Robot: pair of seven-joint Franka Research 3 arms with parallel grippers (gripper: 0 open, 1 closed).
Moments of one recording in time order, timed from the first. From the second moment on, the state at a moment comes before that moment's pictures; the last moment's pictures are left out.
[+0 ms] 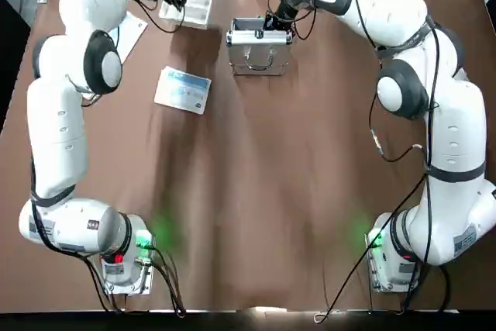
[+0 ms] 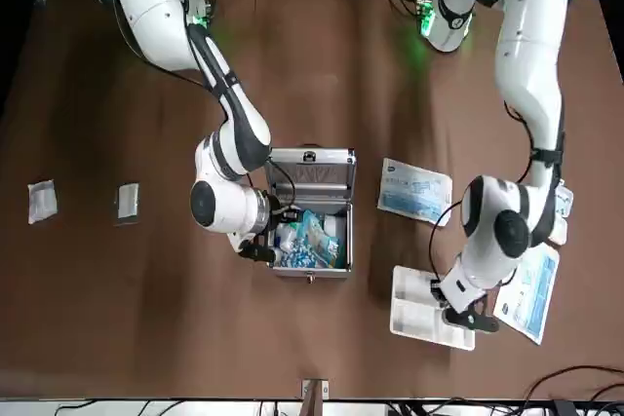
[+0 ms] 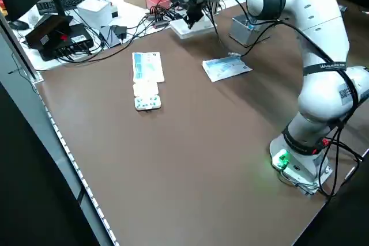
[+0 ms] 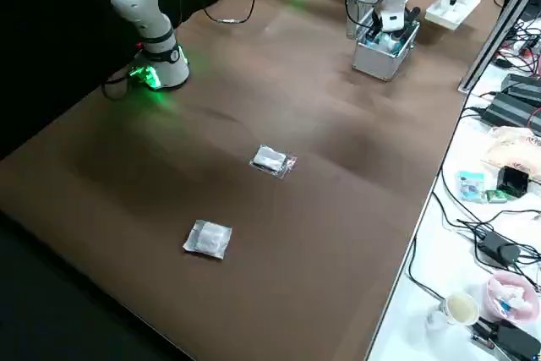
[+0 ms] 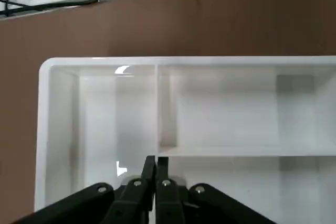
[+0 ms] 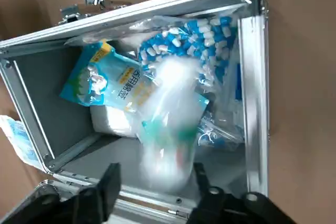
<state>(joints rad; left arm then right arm) -0.14 0.87 -0.10 -1.26 0.10 2.37 -0.07 0.46 0.80 0.07 -1.29 0.52 2.10 0.38</state>
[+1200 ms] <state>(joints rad) -0.13 0.79 -0.10 -1.23 0.13 2.23 -0.13 0.32 0.68 -0.10 -1.18 0.44 1.77 0.36</state>
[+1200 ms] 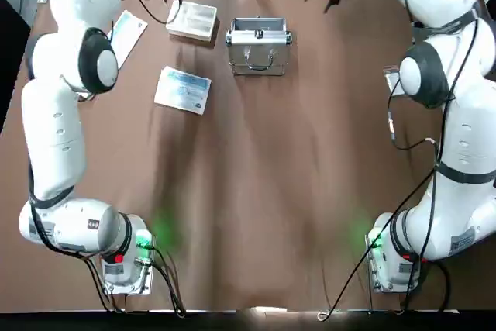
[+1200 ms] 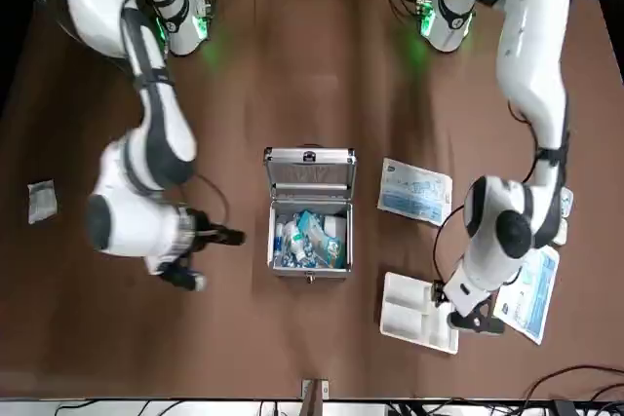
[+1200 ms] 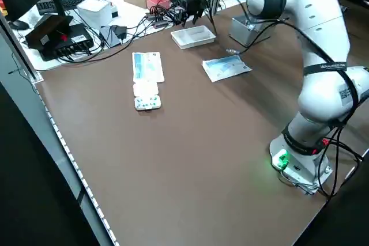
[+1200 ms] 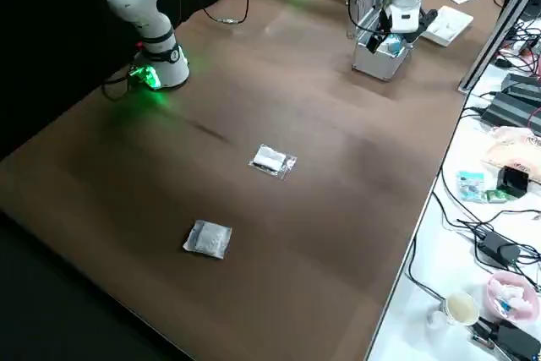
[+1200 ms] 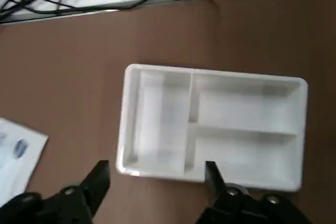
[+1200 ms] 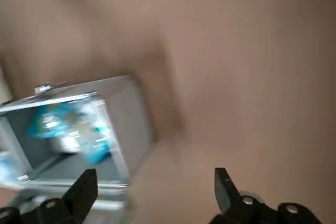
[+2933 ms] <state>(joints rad) -0.04 0.19 -0.11 -1.27 0.03 1.58 -0.04 -0.10 0.76 -0.13 -1.58 0.04 1.79 -0.23</state>
